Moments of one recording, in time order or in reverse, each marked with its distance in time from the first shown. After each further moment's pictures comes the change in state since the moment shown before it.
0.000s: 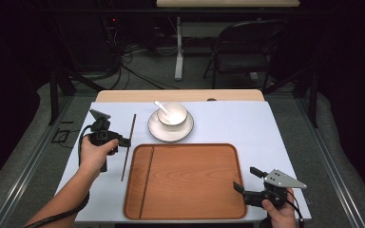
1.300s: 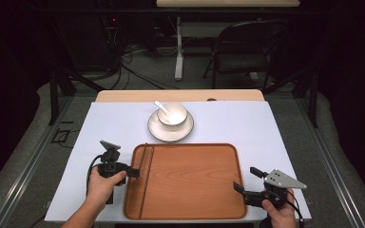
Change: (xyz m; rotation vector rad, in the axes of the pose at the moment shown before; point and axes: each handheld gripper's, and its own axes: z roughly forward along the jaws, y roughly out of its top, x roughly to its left) left arm 0.011 -0.074 0.046 0.110 -0.058 -0.003; right arm 0.001 0.000 -0.001 -0.002 -0.003 -0.001
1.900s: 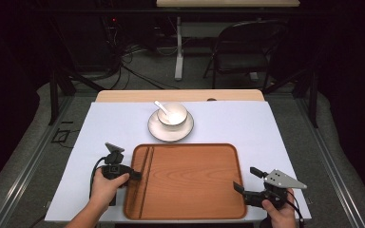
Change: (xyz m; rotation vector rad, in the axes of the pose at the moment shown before) left arm 0.002 -0.001 0.014 0.030 0.038 0.001; right arm 0.000 0.000 0.000 0.000 0.001 0.002
